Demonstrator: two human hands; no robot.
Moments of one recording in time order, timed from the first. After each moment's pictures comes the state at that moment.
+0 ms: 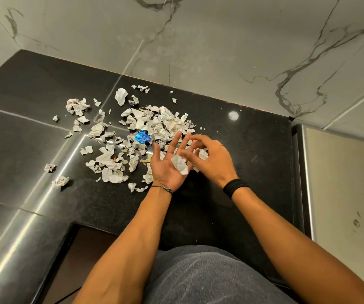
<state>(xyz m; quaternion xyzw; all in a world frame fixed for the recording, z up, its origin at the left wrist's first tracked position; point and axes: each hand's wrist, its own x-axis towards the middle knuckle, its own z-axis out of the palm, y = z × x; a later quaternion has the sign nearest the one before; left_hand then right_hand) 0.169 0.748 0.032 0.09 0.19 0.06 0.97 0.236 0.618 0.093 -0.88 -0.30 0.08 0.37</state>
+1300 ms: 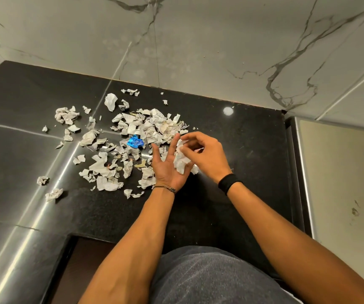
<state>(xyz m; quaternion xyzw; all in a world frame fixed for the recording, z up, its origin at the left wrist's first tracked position) 0.187 0.736 0.035 0.15 0.24 0.06 0.96 0.239 0.626 0.107 -0.81 -0.24 0.13 0.53</state>
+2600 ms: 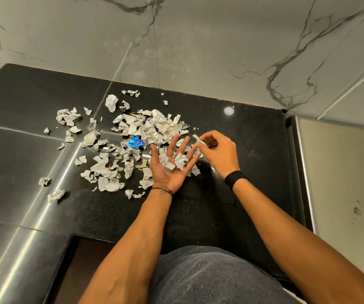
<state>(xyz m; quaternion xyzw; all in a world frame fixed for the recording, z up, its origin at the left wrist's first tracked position) 0.178 0.740 0.042 0.12 0.22 0.04 0.97 0.262 0.606 0.084 -0.86 -0.17 0.05 0.48</state>
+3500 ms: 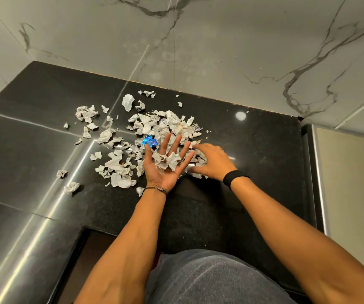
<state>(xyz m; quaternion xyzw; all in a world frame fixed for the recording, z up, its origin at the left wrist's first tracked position) 0.158 0.780 0.033 0.04 0.19 0.06 0.98 0.270 0.635 0.053 -0.90 -0.34 0.19 0.17</state>
